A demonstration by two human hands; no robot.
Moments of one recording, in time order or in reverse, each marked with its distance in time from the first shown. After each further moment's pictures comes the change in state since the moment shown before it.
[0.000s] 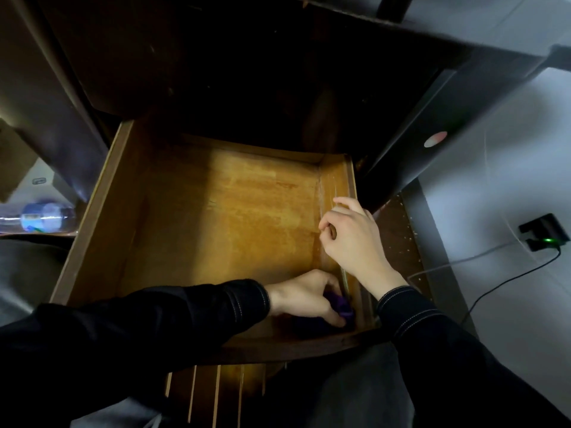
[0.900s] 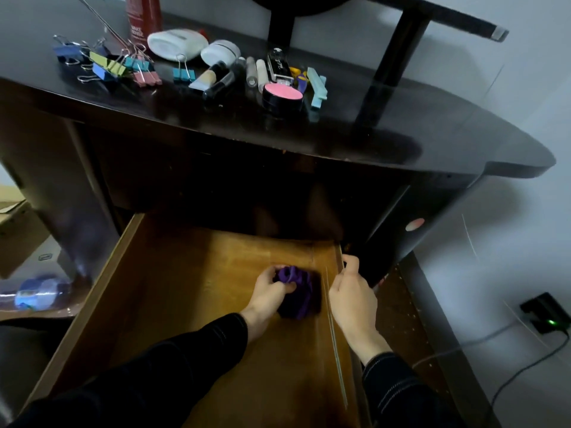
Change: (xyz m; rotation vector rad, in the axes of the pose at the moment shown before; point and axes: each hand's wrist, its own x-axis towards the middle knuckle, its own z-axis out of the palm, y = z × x) left_hand 0.039 -0.001 -0.095 -0.778 0.776 0.048; right_hand 0.040 0.012 0.004 0.197 0.199 0.444
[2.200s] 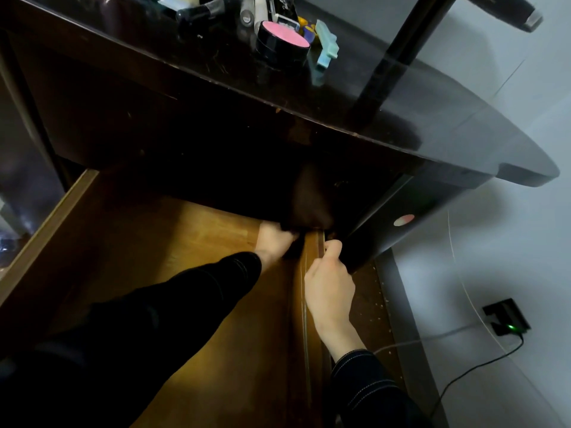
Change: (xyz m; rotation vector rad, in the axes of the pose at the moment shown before) left_hand 0.098 0.016 0.055 0.384 0.151 0.303; right_hand 0.011 -0.004 0.007 -0.120 0.050 -0.037
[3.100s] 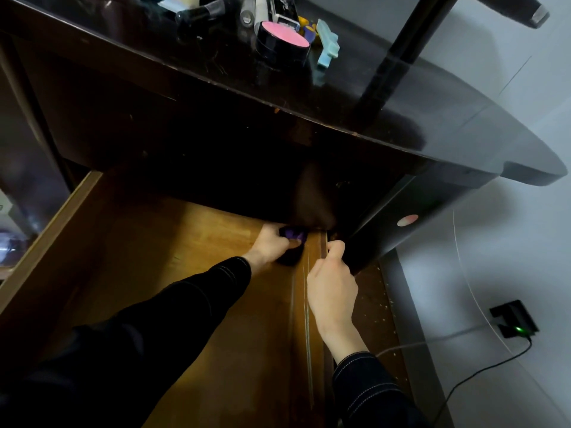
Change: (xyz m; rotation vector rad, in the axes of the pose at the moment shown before) left_hand -0.006 -0.003 -0.012 -0.159 -0.138 -0.044; right_hand 0.000 0.003 0.003 -0.012 0.005 -0.004
